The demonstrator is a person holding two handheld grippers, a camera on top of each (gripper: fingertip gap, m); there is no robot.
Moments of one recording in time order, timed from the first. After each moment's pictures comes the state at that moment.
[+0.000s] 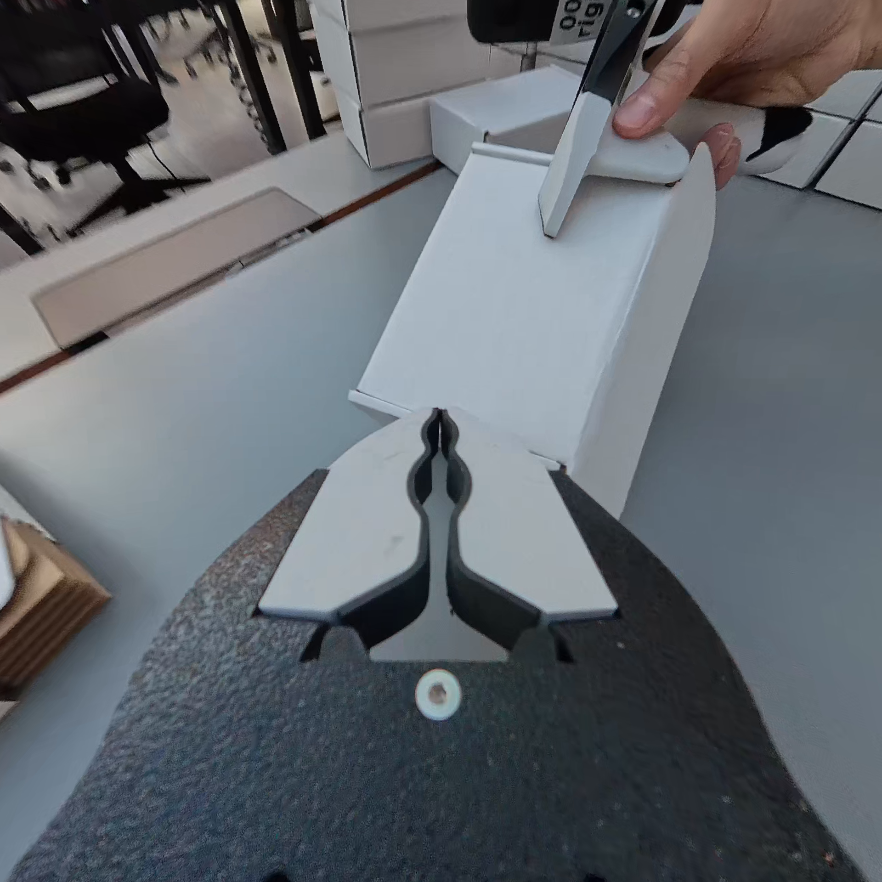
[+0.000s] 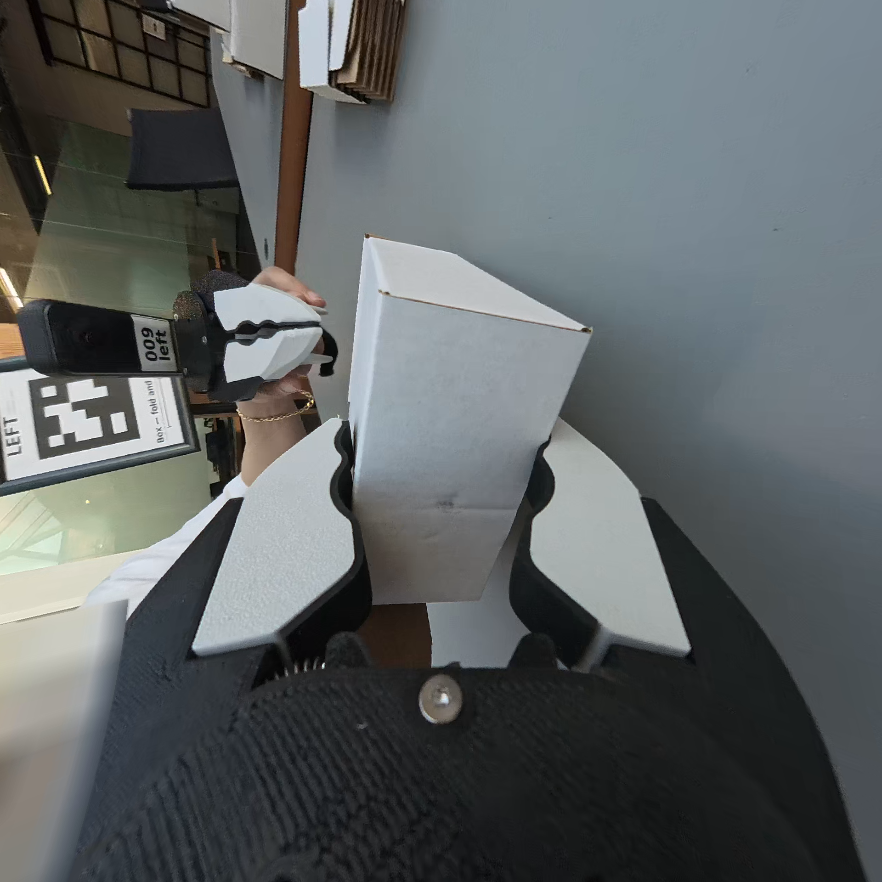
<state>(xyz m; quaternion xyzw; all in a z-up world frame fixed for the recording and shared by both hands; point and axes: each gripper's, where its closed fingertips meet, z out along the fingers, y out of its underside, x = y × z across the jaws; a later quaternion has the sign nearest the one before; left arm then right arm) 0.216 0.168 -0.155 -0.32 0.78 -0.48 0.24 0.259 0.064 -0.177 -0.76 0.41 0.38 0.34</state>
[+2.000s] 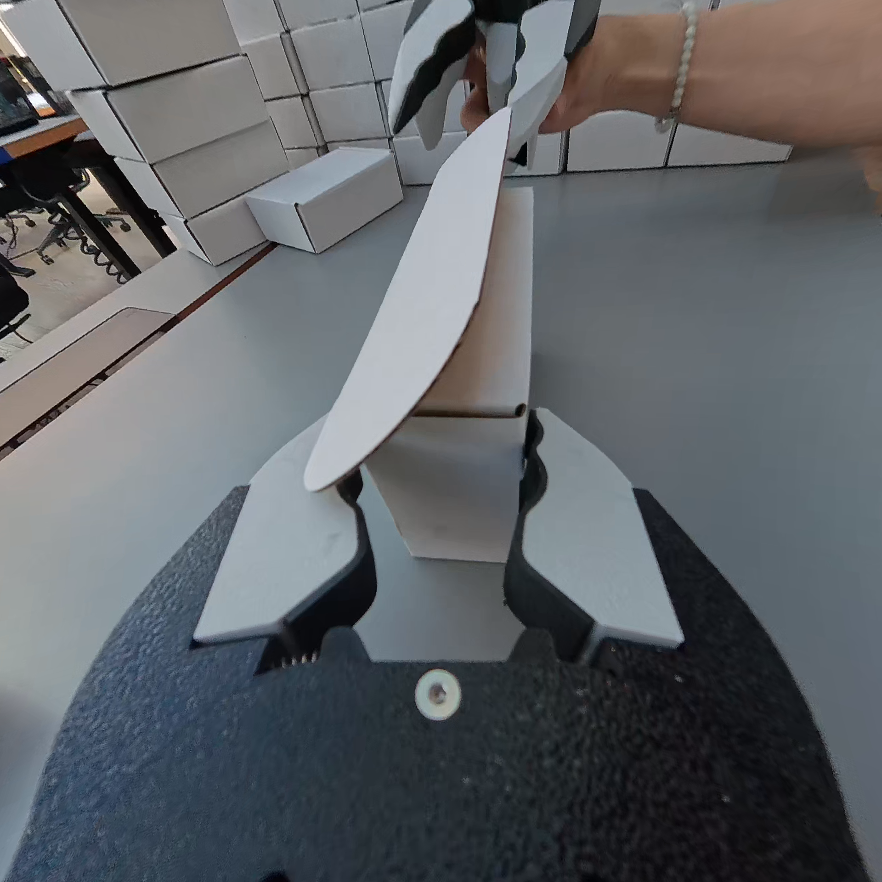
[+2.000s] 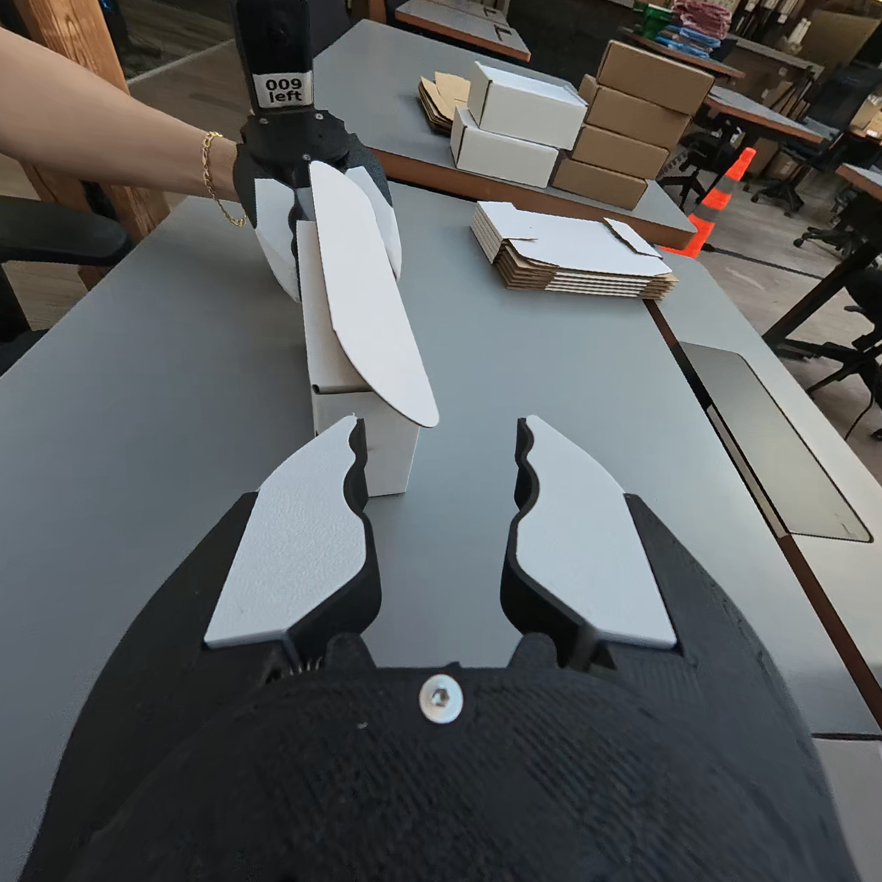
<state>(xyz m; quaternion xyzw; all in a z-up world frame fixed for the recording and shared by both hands) 0.141 0.151 -0.165 -0.14 0.80 -0.55 0.20 0.199 0.016 -0.117 -0.81 -0.08 -0.07 0.58</state>
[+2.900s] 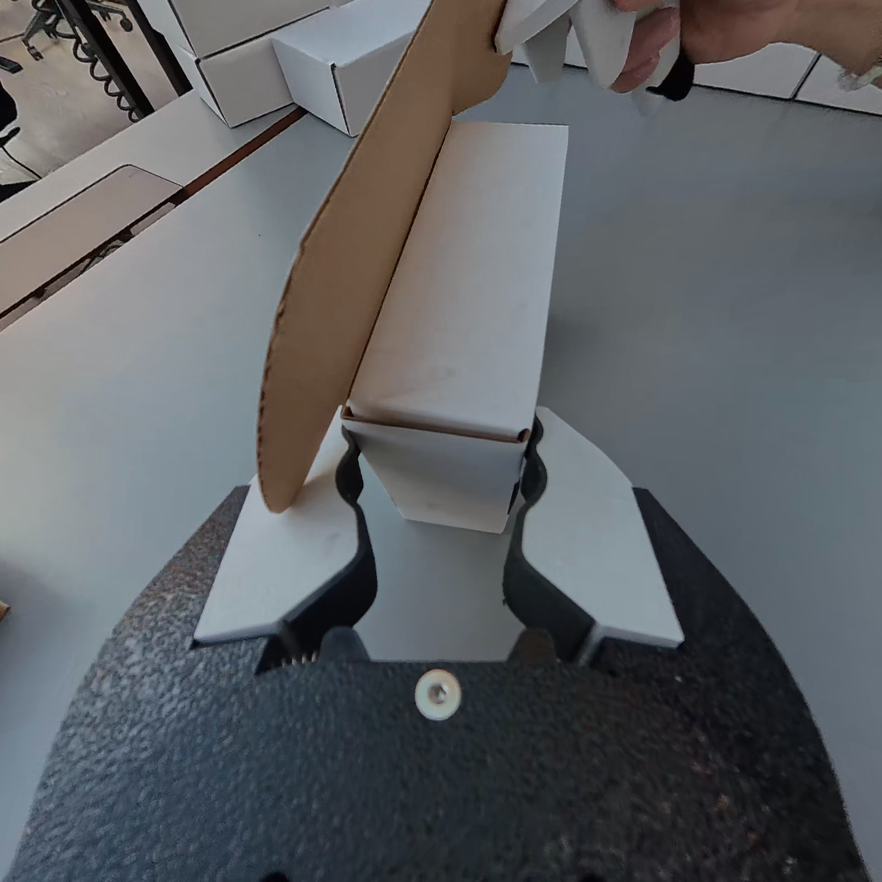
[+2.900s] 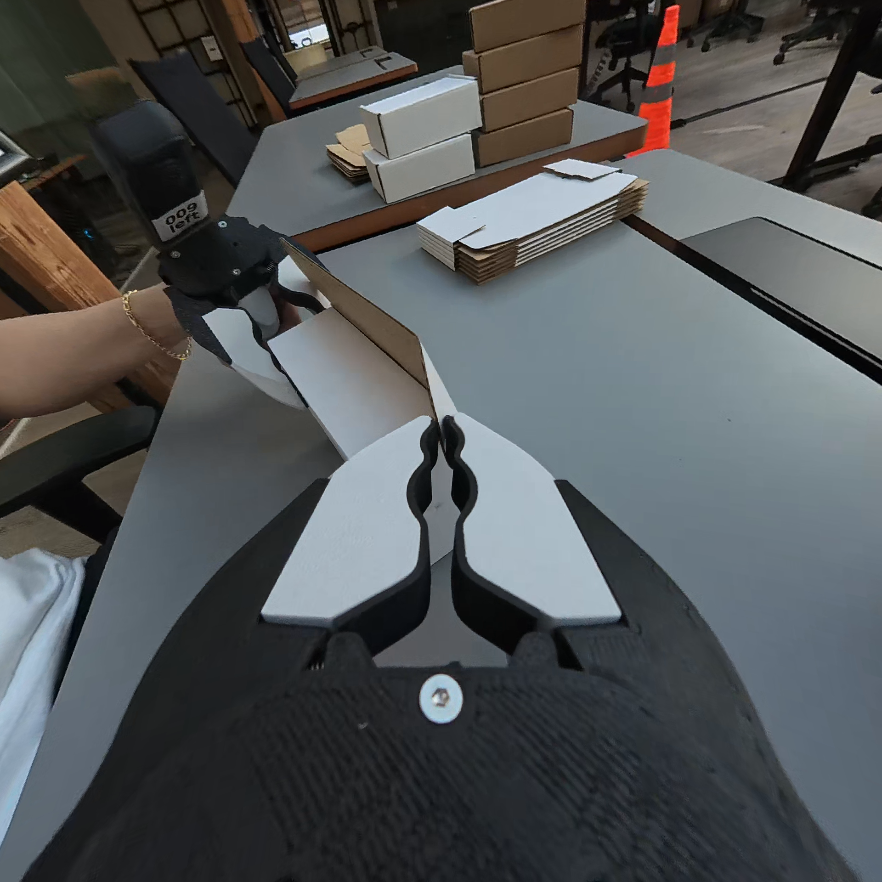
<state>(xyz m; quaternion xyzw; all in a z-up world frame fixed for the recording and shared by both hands) 0.150 0.152 -0.172 -0.25 0.83 -0.46 0.18 0.209 0.036 -0.111 -0.79 0.14 0.02 0.59</state>
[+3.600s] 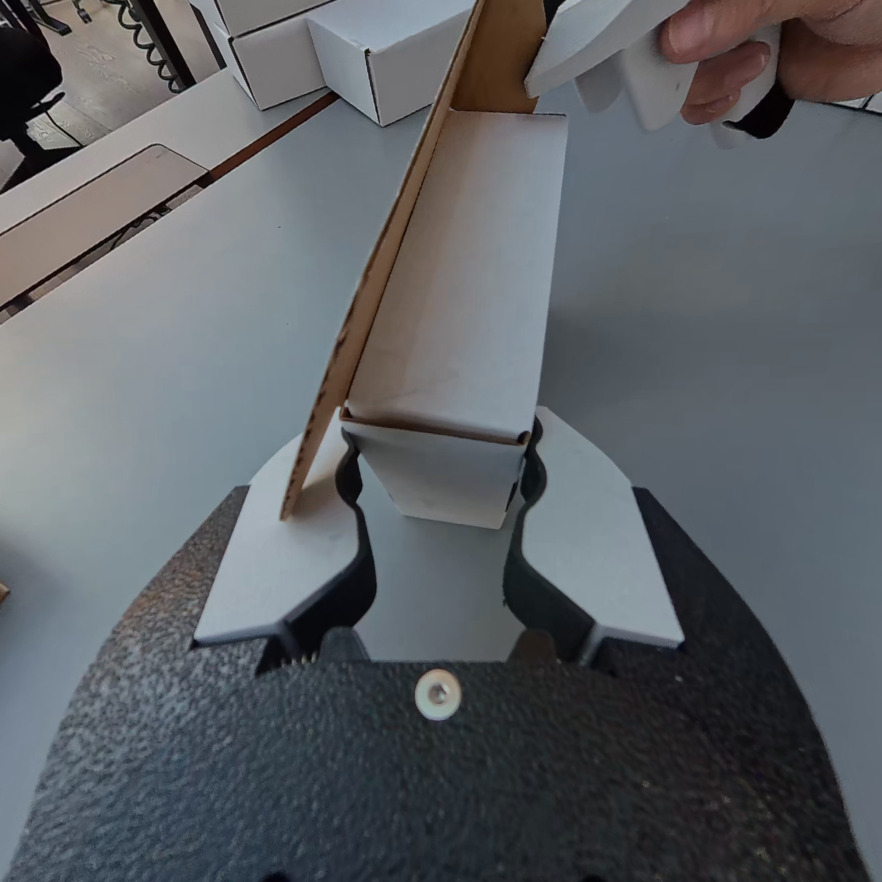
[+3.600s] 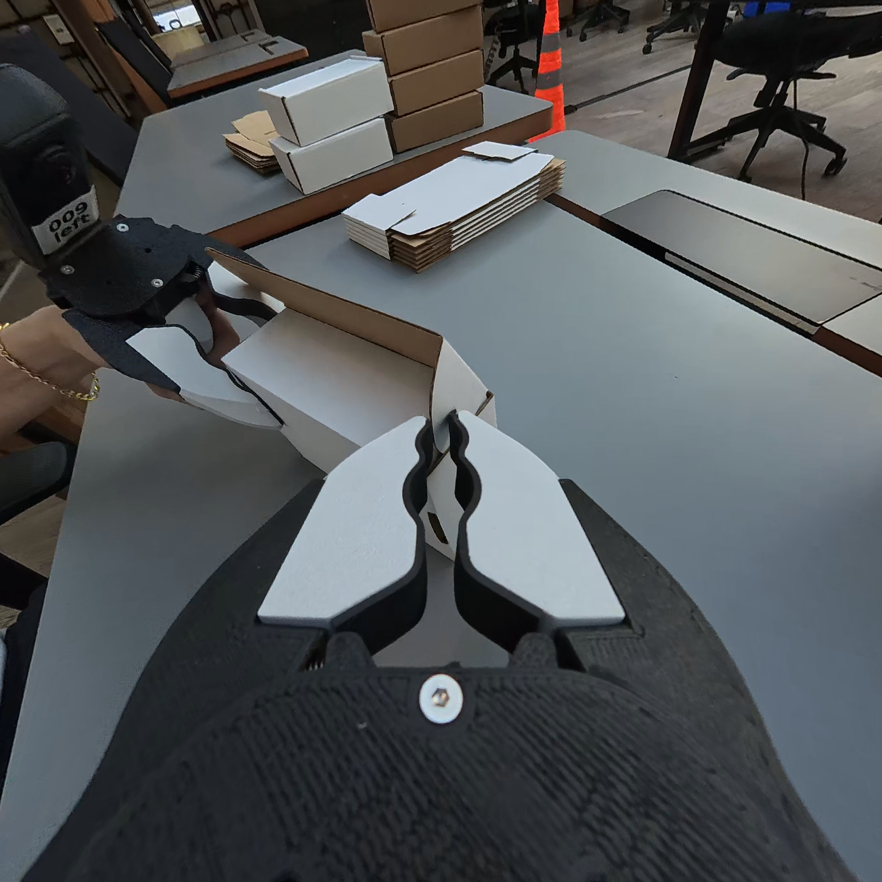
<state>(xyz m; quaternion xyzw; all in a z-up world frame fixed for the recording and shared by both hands) 0.159 0.140 -0.174 -0.29 0.83 -0.44 0.20 0.212 0.036 -0.122 -0.79 0.21 -0.05 0.57</state>
